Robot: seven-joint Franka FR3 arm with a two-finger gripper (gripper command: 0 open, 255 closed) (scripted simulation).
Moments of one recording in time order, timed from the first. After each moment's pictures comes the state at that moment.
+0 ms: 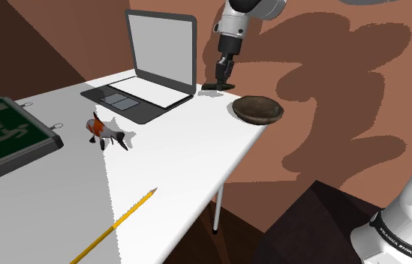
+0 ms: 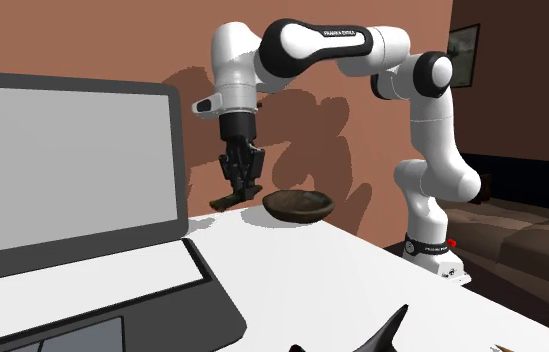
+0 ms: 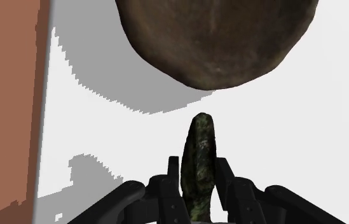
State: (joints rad) arm 0.20 0.21 -0.06 -1.57 0.22 1.78 -0.40
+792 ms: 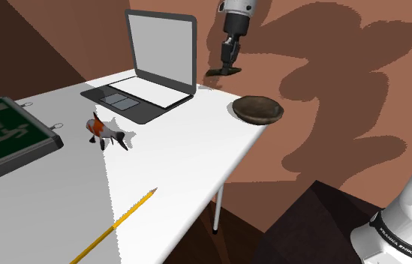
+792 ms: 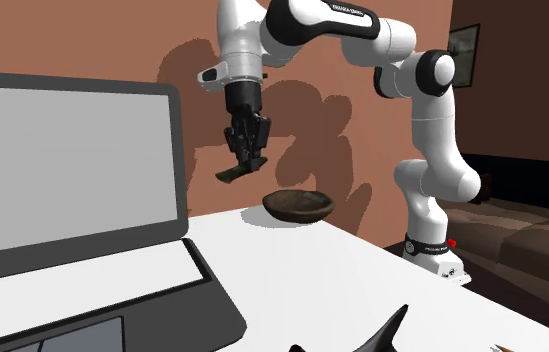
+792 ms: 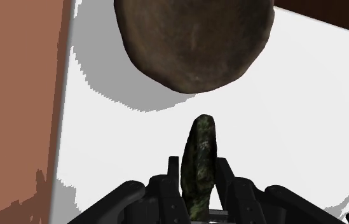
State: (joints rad) arm 0.19 0.17 -0.07 -1.47 0.22 1.64 -0.37
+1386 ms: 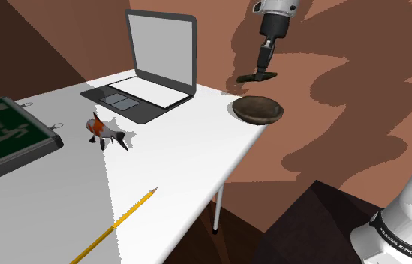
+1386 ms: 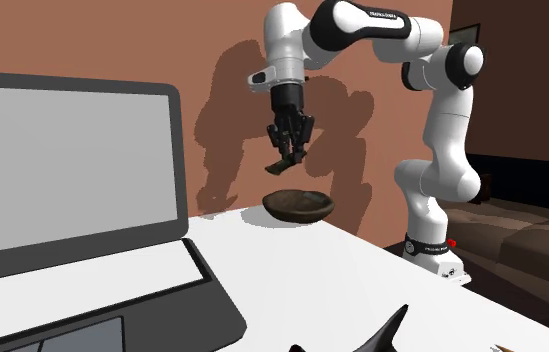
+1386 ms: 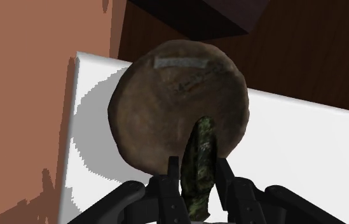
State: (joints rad) arm 0.18 -0.19 -0.09 -1.89 0.19 1.69 -0.42
